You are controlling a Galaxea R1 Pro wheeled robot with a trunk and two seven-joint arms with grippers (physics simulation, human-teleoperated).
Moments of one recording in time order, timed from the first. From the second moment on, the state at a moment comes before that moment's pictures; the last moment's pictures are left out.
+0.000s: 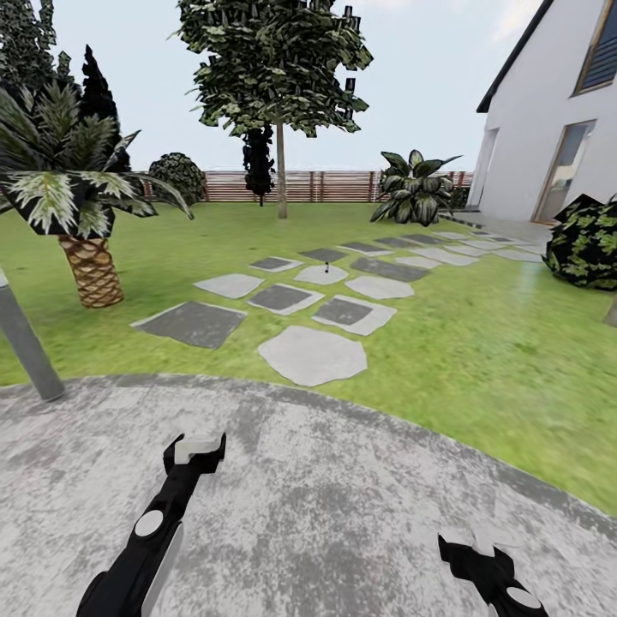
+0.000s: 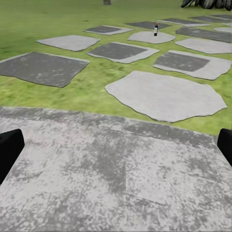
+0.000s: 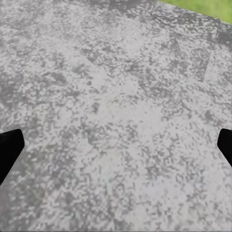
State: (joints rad) left arm -0.33 0.00 0.02 -1.05 0.01 -0.13 0.01; right arm -0.11 -0.04 -0.20 -1.11 0.01 0.29 -0.01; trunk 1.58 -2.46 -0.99
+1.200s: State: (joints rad) left arm -0.33 0.00 0.02 -1.05 0.01 -0.13 0.01; right arm -0.11 -0.04 -0.20 -1.12 0.01 0.29 0.00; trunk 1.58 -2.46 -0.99
